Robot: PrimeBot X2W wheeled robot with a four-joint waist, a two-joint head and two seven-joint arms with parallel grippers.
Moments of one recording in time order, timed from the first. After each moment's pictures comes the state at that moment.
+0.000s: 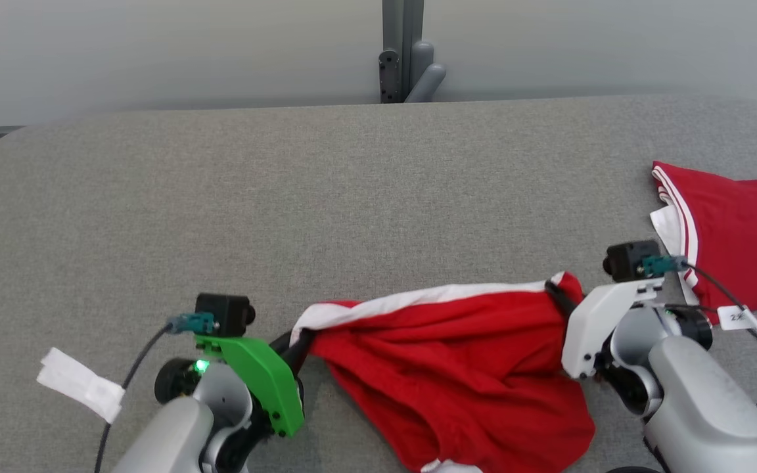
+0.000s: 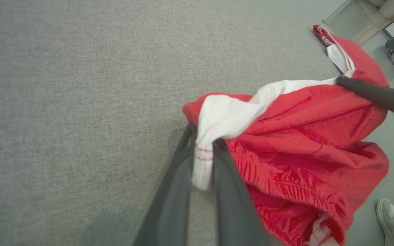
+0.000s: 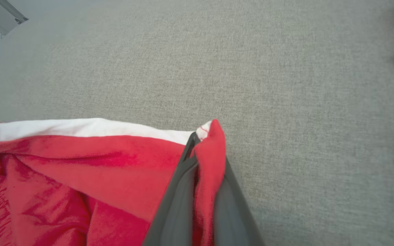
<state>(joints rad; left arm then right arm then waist) -0.31 0.21 -0.55 0.42 -0.75 -0.12 0.21 -0.39 -0.18 0.26 0.57 0.47 0.13 0.25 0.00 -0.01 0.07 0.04</state>
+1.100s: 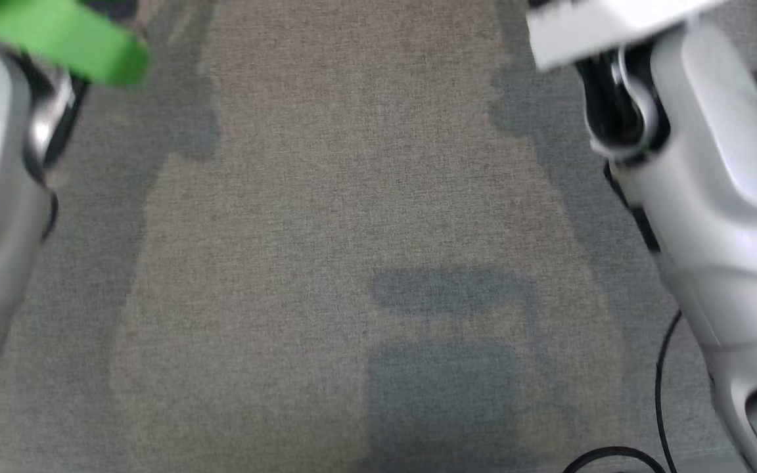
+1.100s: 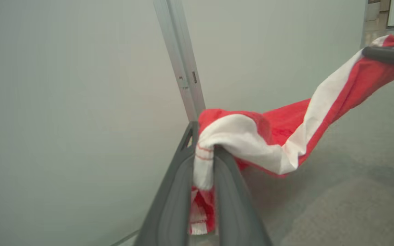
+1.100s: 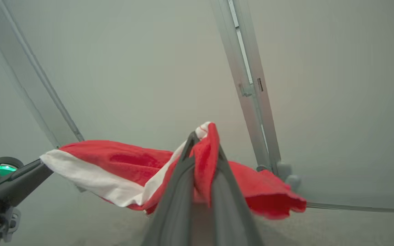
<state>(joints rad) -1.17 0.44 -0.56 0.40 -0.44 -0.13 -0.26 -1.12 -0.13 0.36 0.39 0.59 0.13 -0.26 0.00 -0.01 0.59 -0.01</state>
